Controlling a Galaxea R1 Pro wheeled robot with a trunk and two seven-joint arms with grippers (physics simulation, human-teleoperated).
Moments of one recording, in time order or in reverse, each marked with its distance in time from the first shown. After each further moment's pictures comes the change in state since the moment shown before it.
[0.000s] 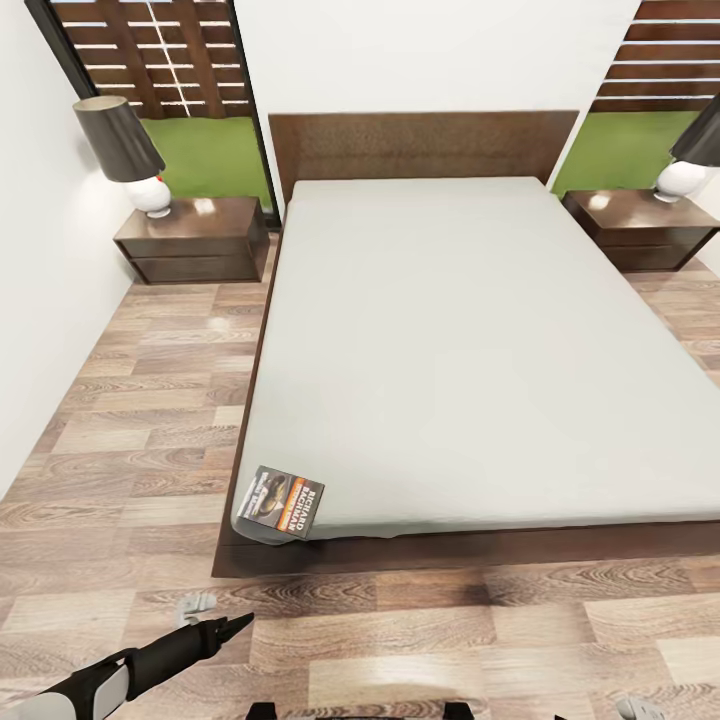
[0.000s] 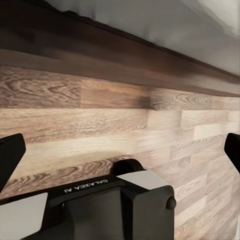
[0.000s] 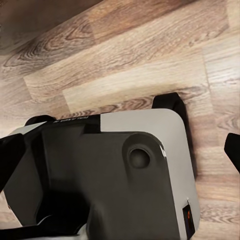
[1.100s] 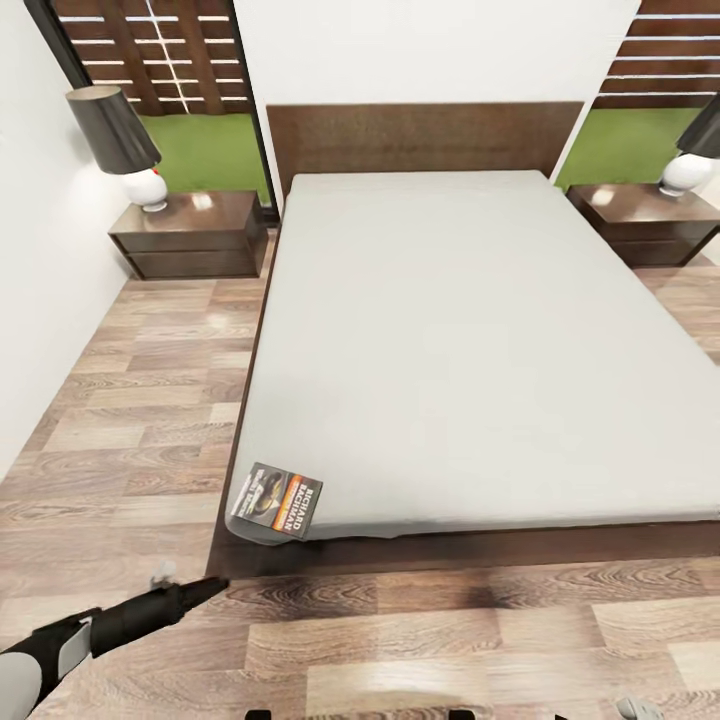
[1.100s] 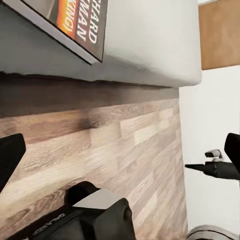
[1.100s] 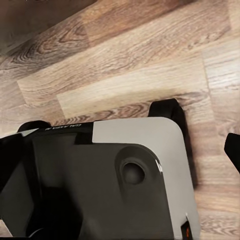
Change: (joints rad) left arm -0.091 0.117 -0.006 -0.014 -0.003 0.064 -0.437; right arm 0.000 -0.002 0.000 0.000 -0.004 0.002 0.006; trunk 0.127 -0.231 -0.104
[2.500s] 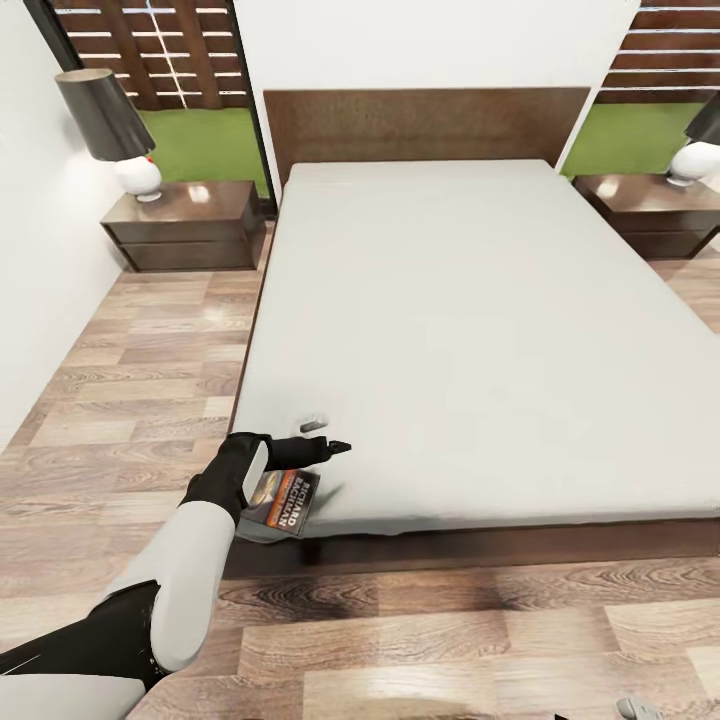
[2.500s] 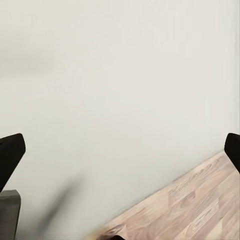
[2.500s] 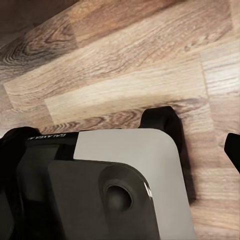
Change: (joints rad) left arm -0.291 -0.535 -0.071 -0.544 -0.129 0.657 0.813; right arm 0.000 0.001 -0.004 -0.001 0.004 0.000 -0.001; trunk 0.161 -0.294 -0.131
